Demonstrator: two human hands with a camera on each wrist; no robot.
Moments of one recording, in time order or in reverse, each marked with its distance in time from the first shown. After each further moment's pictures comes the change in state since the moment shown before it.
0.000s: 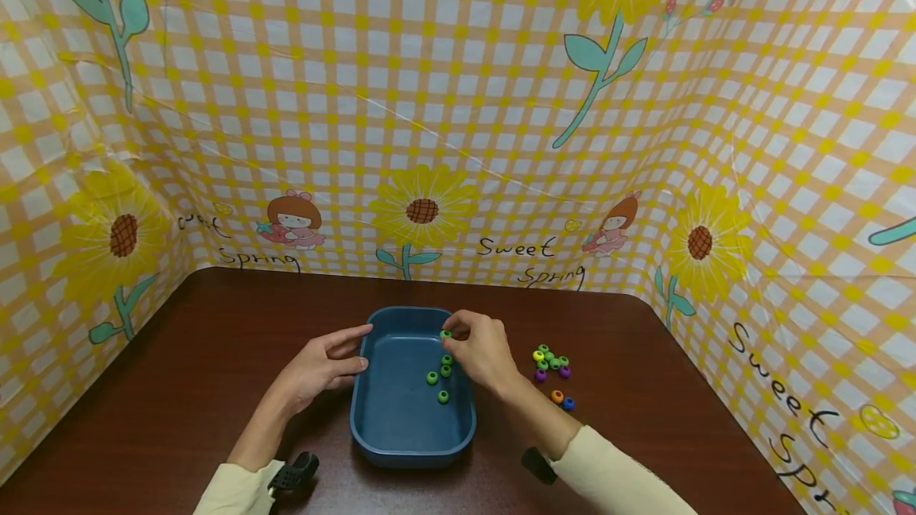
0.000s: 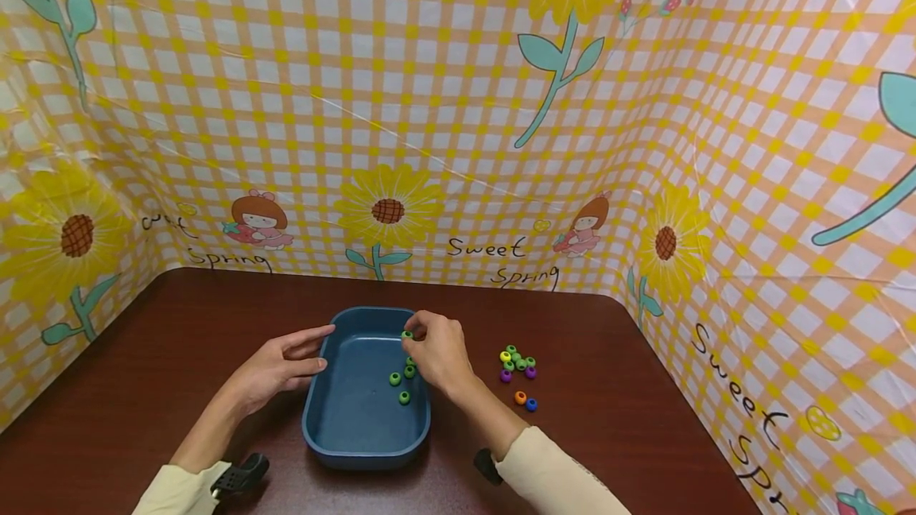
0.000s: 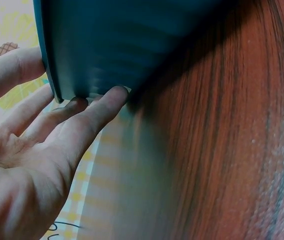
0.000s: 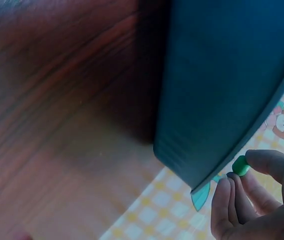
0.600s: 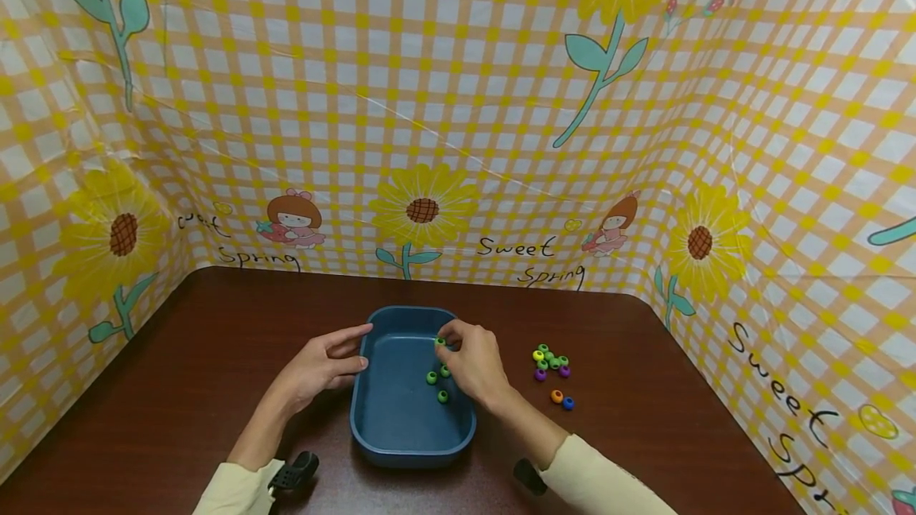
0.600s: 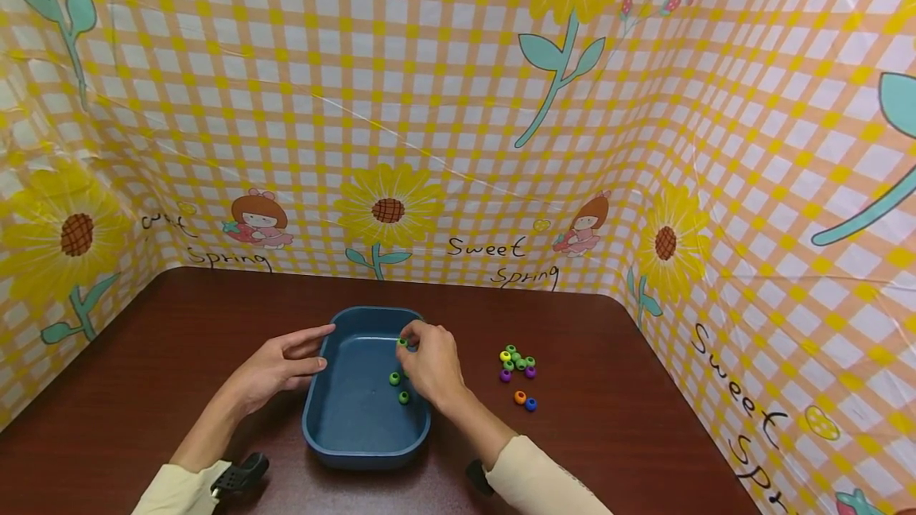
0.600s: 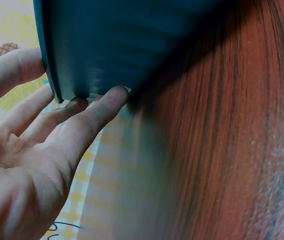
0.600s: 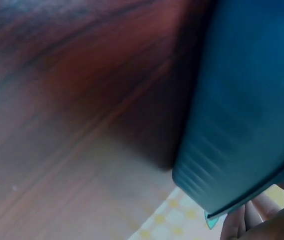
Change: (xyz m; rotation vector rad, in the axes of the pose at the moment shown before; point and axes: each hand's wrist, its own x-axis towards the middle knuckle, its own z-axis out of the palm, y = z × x) left_hand -0.001 0.000 0.002 0.012 0.015 0.000; right_hand -0.008 0.008 0.021 -0.036 0.018 -0.036
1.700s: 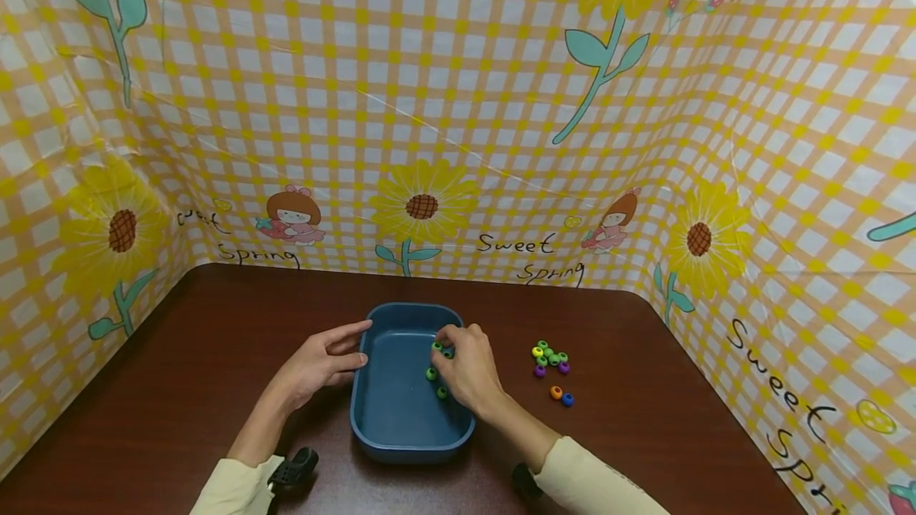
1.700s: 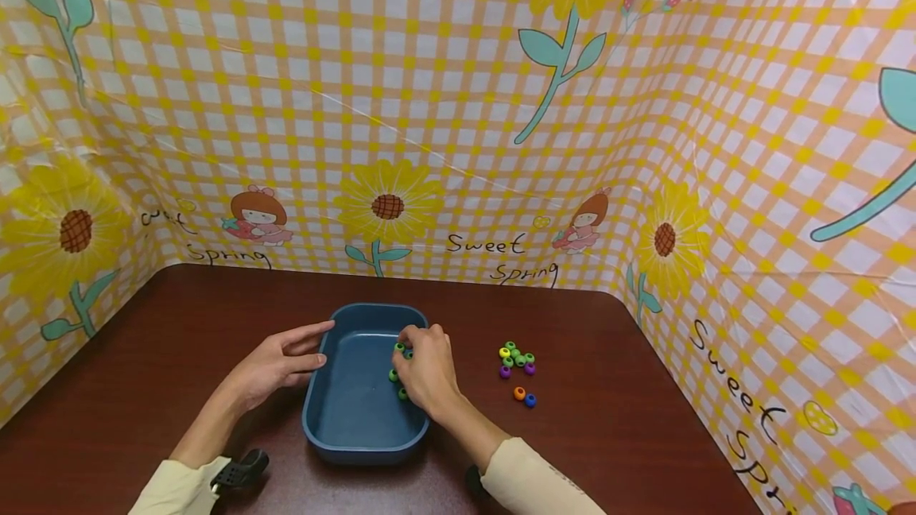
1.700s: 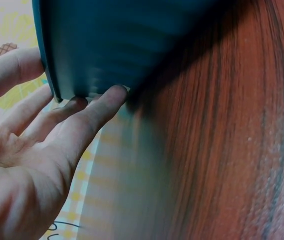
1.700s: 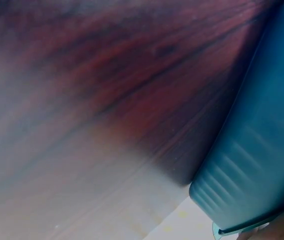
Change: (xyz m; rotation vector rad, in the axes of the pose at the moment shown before) left_hand 0.001 -0.002 -0.002 -0.006 -0.023 0.004; right_hand -0.009 0.007 0.014 -0.080 0.044 -0.048
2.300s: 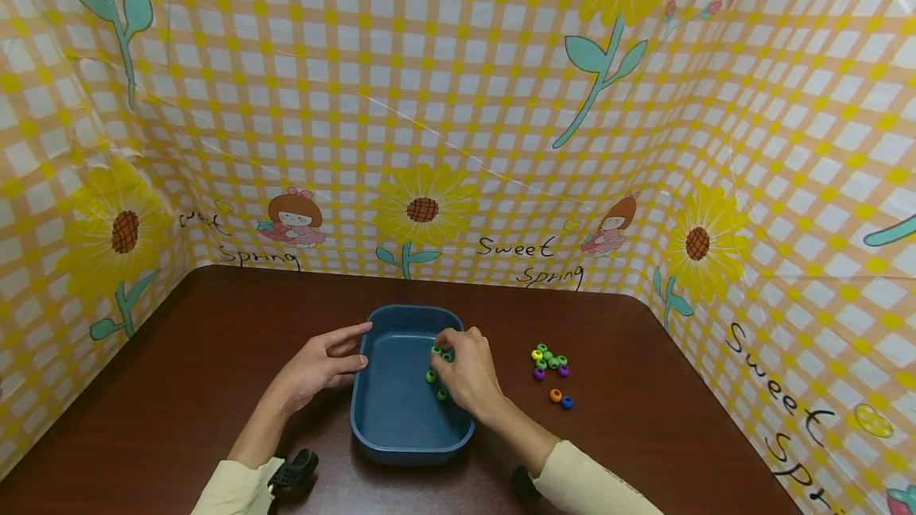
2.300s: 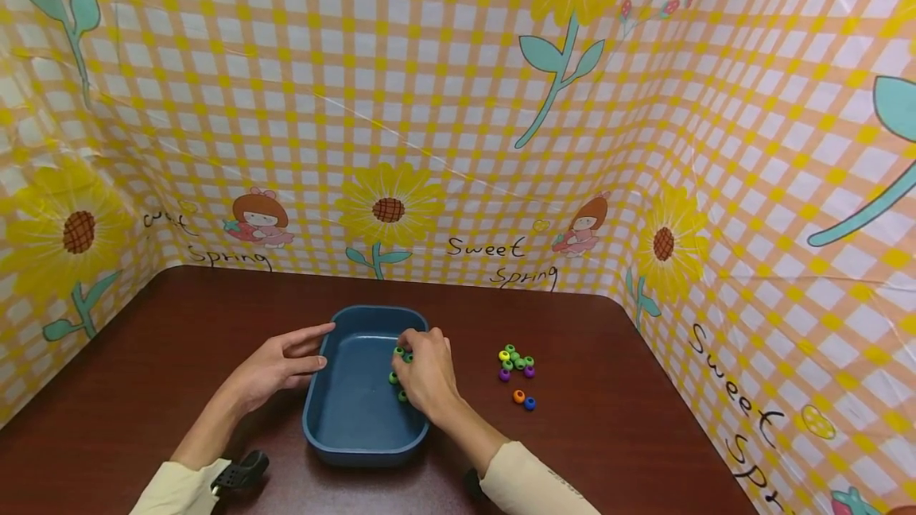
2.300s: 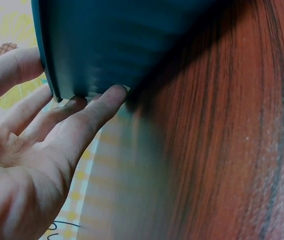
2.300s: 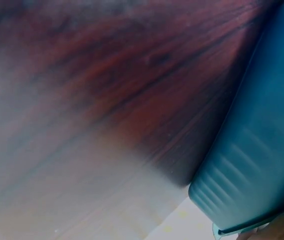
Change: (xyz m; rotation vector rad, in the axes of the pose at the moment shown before) left_hand 0.000 0.000 0.000 -0.011 -0.017 0.011; right_hand -0.001 -0.001 0.000 0.003 -0.001 -0.003
